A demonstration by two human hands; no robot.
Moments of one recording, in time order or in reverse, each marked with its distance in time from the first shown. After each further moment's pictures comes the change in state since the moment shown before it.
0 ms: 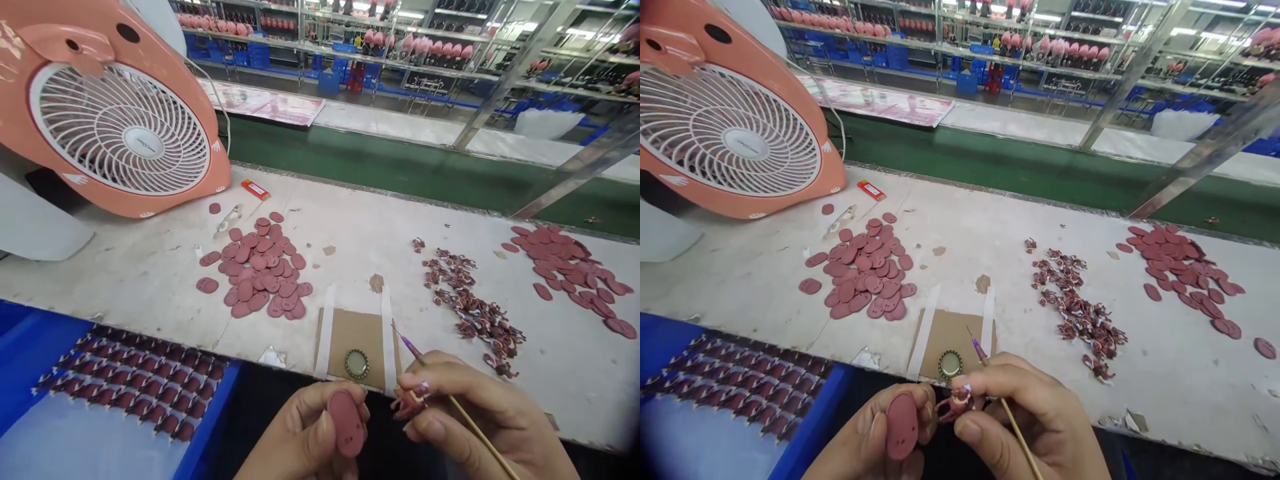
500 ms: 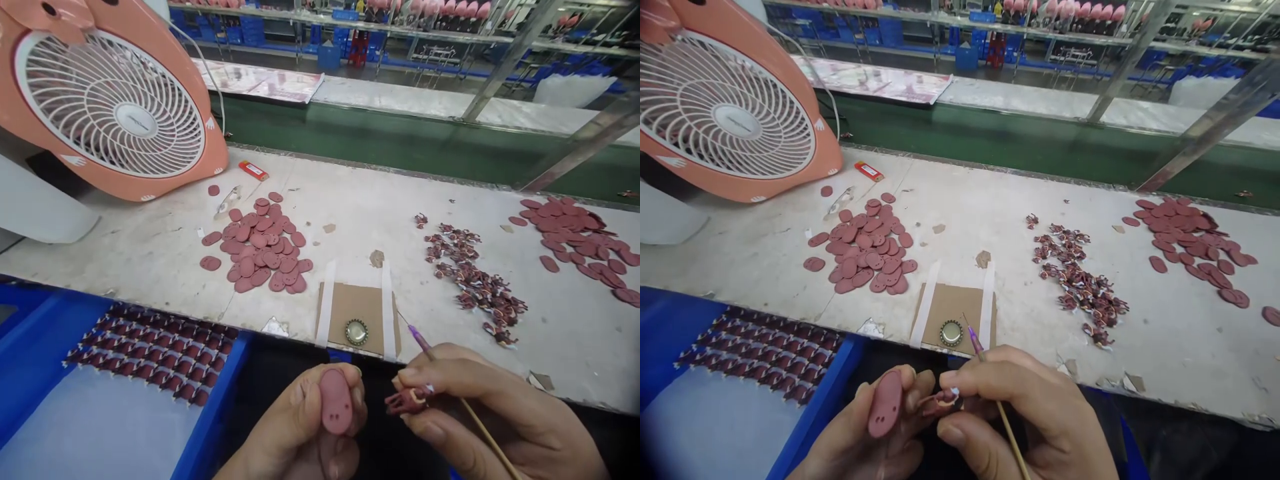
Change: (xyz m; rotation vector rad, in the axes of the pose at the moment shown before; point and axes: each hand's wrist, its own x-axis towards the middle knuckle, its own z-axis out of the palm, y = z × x) left_hand -0.016 -0.009 0.002 -0.108 -0.070 -0.080; right_hand -0.016 -0.001 -0.001 -0.236 -0.060 -0.285
